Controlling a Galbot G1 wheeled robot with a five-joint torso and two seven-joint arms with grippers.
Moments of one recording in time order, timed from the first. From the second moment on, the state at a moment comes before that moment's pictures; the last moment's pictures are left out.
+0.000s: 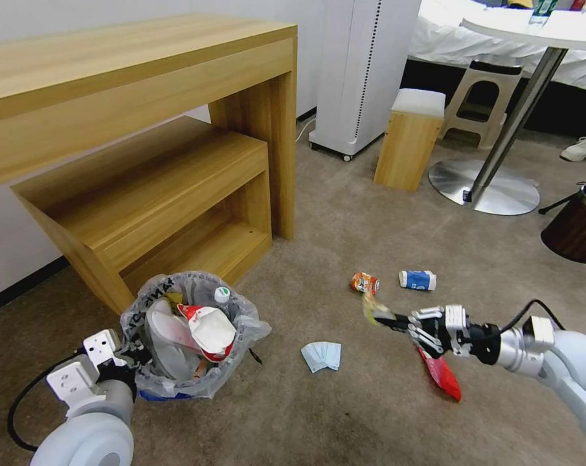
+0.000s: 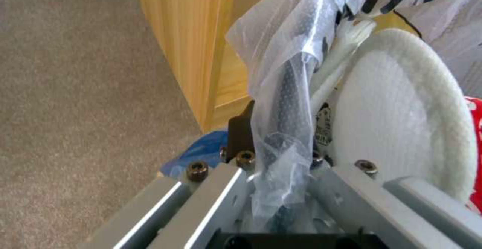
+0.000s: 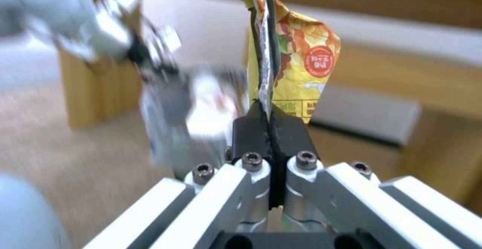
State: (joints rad) left arm 1.63 -1.33 -0.64 -2.39 -0.78 0.60 -0.71; right arm -1.24 0.68 0.47 1.90 0.83 0.18 -1.05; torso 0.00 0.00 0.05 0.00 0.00
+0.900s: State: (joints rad) left arm 1.64 -1.31 -0.60 -2.42 -0.77 0.62 -0.70; right arm -0.69 1.03 -0.17 1.58 0.81 0.19 -1.03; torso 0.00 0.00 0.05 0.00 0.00
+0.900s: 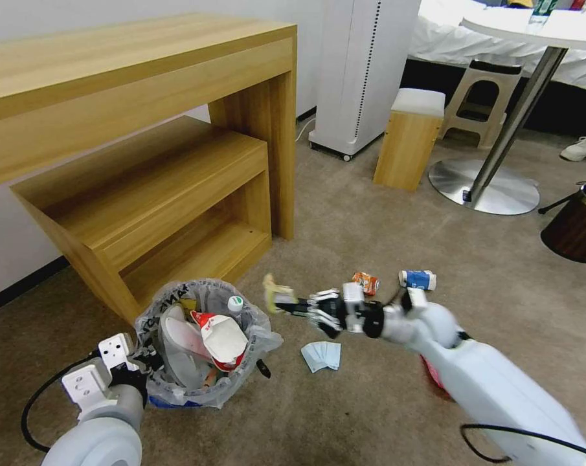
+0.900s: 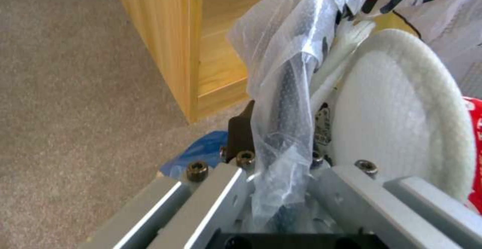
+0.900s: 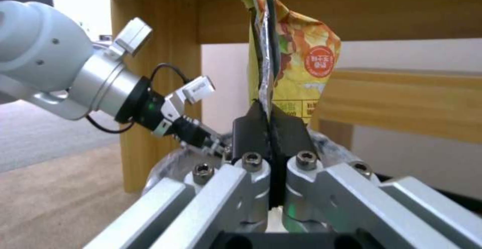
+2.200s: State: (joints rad) left arm 1.63 -1.31 -0.61 -2.43 -0.77 0.62 -0.70; right arm -0.59 1.08 -0.36 1.48 0.72 0.16 -1.04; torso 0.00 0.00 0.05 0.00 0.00
